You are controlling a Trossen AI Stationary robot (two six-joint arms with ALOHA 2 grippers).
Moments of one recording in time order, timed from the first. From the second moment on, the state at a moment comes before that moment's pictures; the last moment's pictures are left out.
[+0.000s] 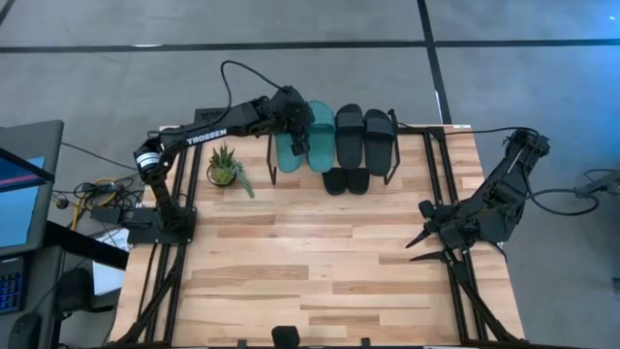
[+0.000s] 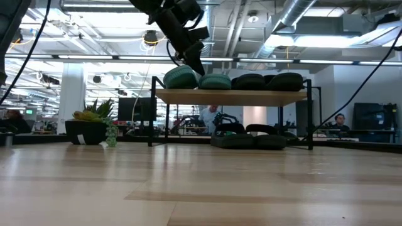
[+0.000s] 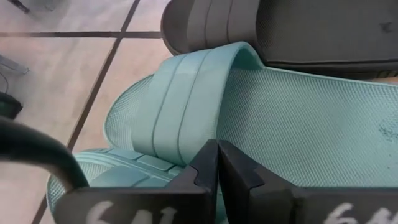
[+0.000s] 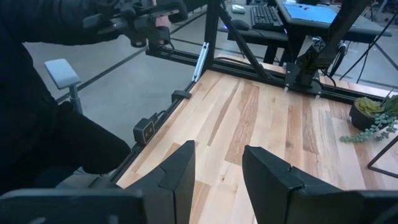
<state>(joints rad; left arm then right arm) 0.49 1.79 1.62 -0.56 -0.10 0.36 0.88 0.74 0.83 -0.46 0.47 0.08</state>
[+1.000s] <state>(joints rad) 0.32 1.47 1.63 -0.57 -0.24 0.45 0.87 0.74 0.83 -0.46 0.47 0.07</state>
